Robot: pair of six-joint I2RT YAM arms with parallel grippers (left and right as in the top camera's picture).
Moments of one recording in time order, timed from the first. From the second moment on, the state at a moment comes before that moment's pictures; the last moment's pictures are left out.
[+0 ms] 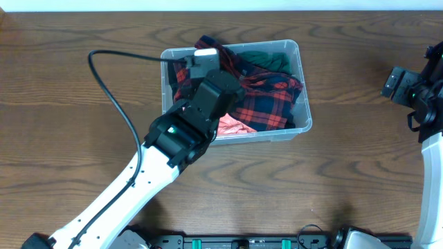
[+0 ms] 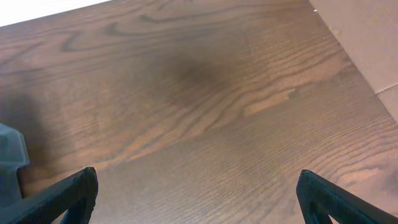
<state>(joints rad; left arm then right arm) -0.69 1.37 1.25 -0.52 -0.45 -0.54 -0.31 1.33 1.29 -0.74 0.10 0.05</state>
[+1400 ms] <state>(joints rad) -0.47 1.47 1.23 -0.44 -0.27 -0.38 -0.31 1.33 1.29 -0.74 0.10 0.05</state>
